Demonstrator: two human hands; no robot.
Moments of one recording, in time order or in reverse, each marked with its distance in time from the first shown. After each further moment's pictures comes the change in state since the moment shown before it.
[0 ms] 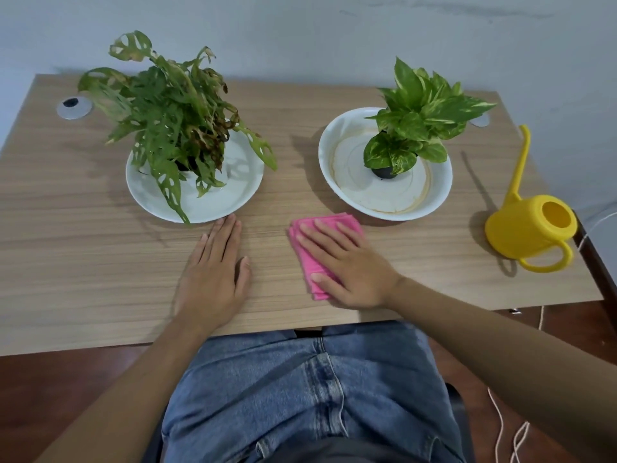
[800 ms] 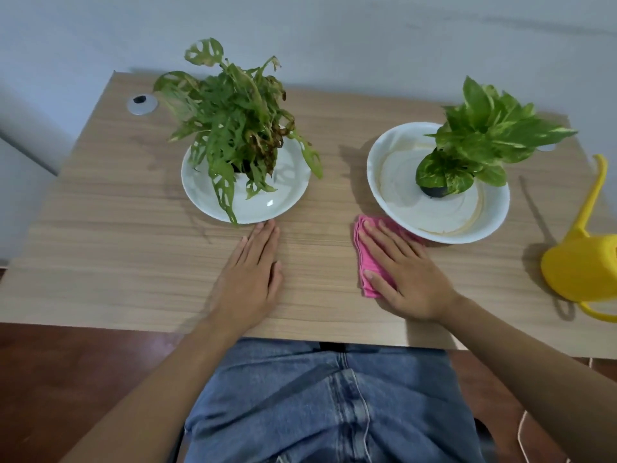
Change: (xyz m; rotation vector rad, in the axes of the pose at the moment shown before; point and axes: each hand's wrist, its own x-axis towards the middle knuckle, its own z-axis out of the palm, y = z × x) left_hand -0.003 -0.004 -0.001 -0.021 0.023 0.014; right_hand -0.004 0.033 0.003 0.043 0.055 0.126
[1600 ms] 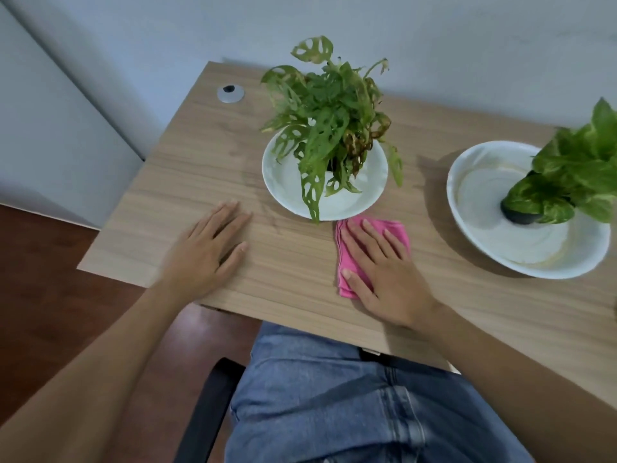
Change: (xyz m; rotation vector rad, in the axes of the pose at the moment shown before) left_hand -0.055 -0.162 -0.071 0.032 0.014 -0.149; right_hand 0.089 -0.114 0.021 -0.028 0.016 -0.117
